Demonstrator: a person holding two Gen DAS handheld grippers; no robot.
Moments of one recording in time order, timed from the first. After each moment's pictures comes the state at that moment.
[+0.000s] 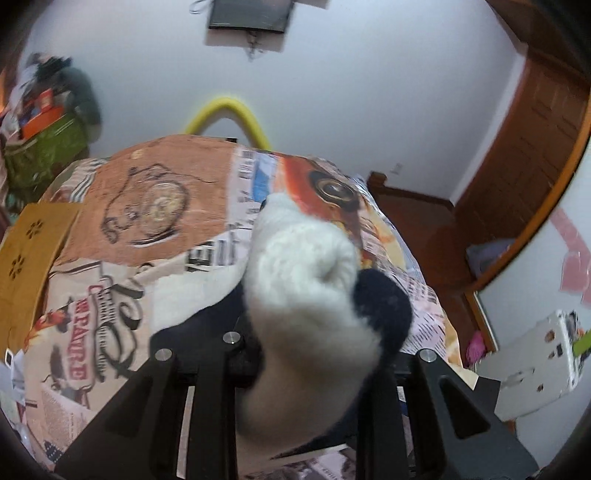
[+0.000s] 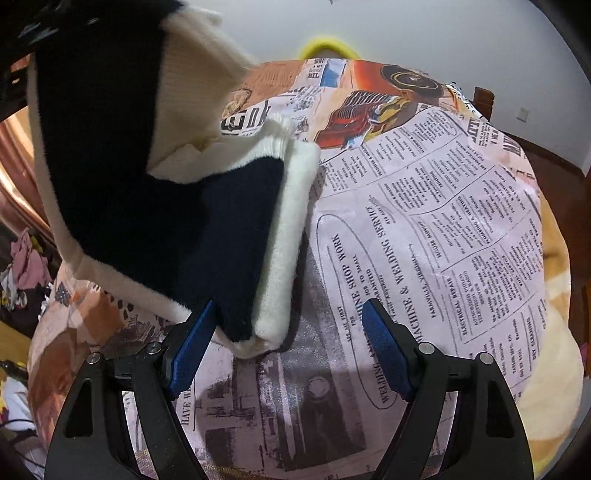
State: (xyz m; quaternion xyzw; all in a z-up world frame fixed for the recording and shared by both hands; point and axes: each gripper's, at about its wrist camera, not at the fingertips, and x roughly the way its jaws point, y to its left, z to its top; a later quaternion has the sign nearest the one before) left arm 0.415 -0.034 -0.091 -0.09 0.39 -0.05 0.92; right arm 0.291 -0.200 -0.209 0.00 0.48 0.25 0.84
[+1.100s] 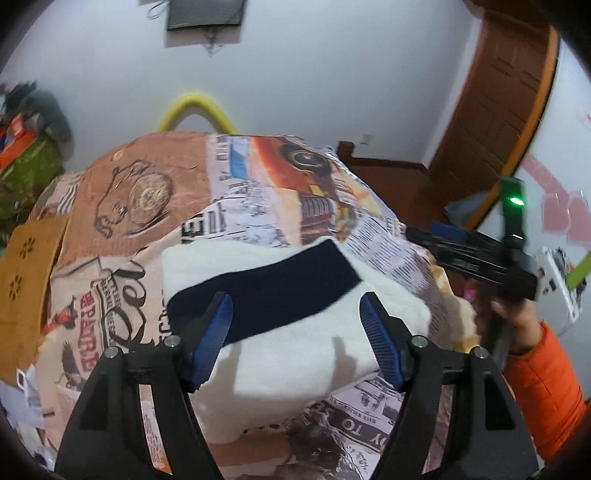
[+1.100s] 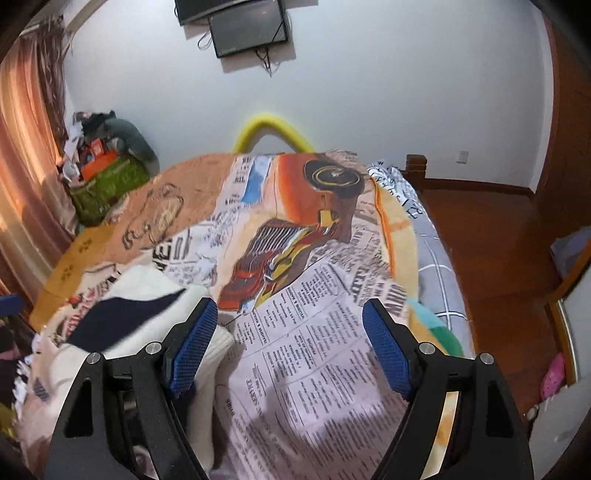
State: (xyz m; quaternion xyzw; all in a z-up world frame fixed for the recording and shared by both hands) left arm 0.344 -0.021 -0.096 -0.04 0.40 -0.11 0.91; right arm 0.349 -0.263 -0.123 0.03 0.37 0.15 0.92
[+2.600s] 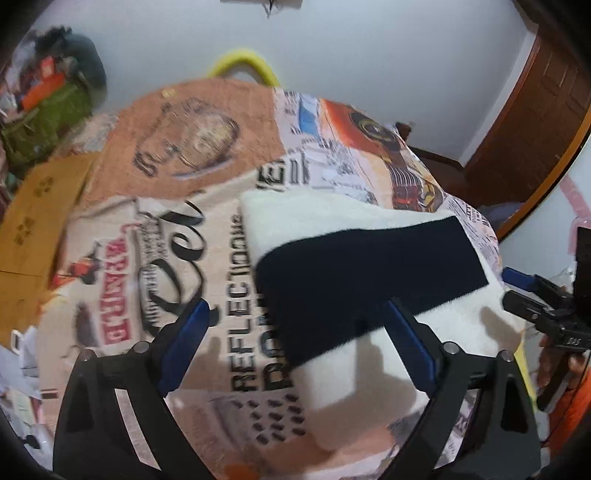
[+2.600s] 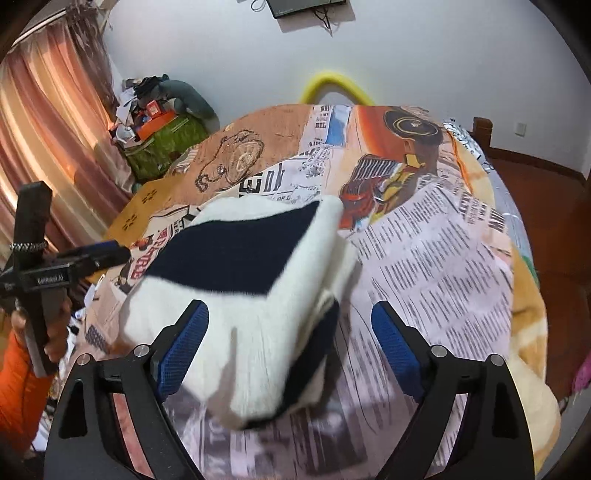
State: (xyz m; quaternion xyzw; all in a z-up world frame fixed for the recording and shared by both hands) left arm 0.371 0.073 -0.169 -0.09 0.47 -0.07 0.88; right arm 0.310 -0.197 -0.159 0.04 0.44 0.26 0.86
